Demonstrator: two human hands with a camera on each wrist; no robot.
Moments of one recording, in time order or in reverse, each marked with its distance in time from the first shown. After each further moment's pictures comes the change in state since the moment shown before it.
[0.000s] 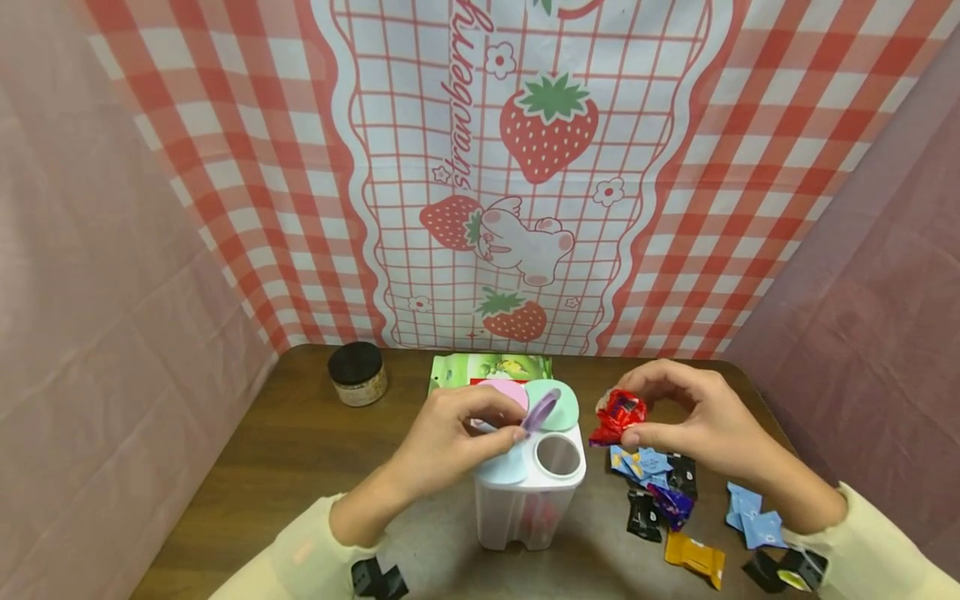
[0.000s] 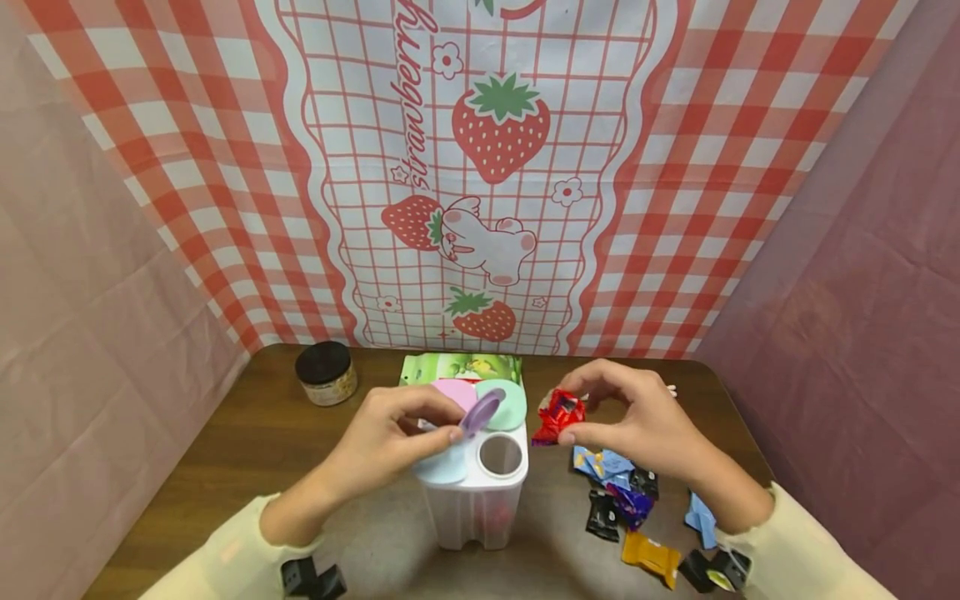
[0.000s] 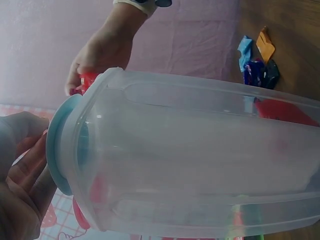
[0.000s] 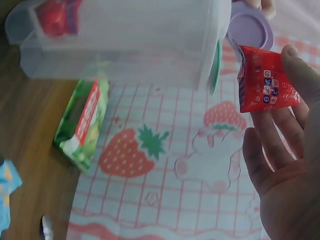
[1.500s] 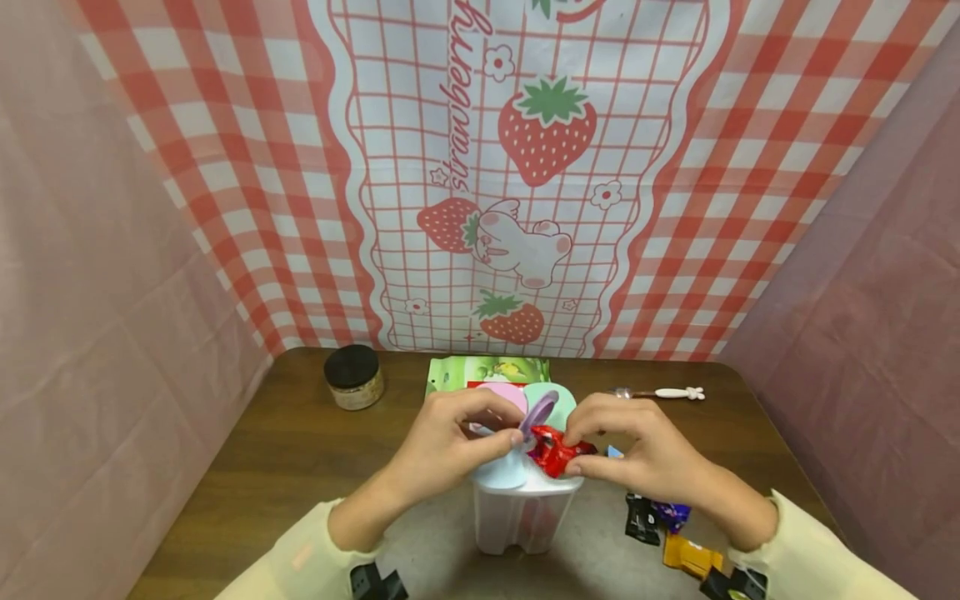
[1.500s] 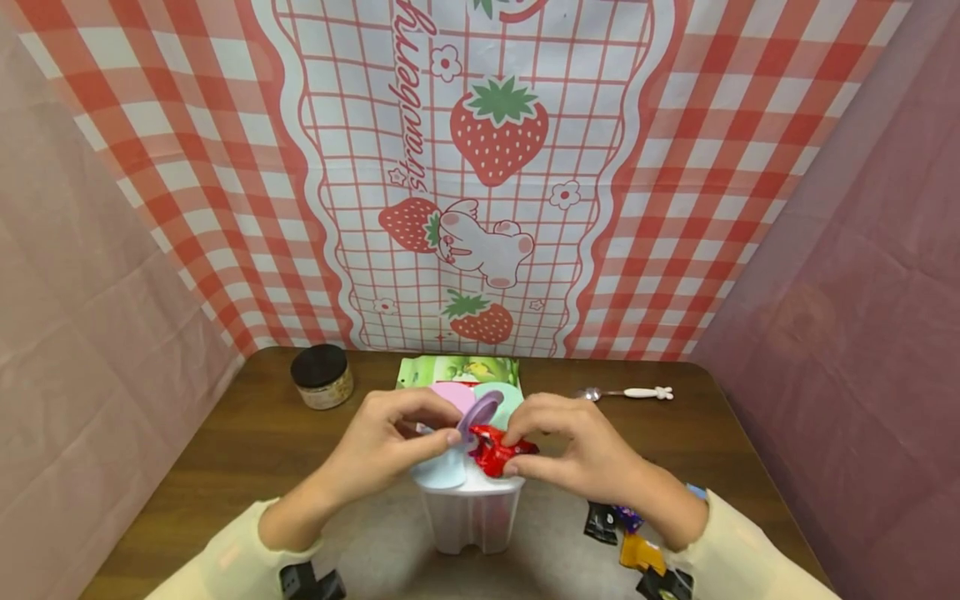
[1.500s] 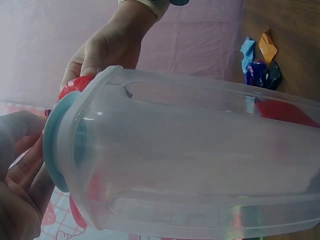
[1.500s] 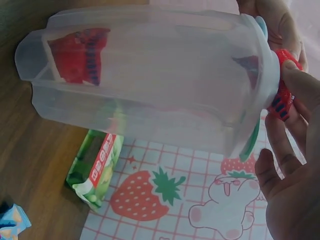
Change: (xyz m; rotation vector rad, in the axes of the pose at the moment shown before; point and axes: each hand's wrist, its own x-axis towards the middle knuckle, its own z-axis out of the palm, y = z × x) left_hand -0.002 -0.002 -0.001 -0.026 -0.004 -0.030; right_hand 0.022 -0.007 0.057 0.071 -0.063 -0.477
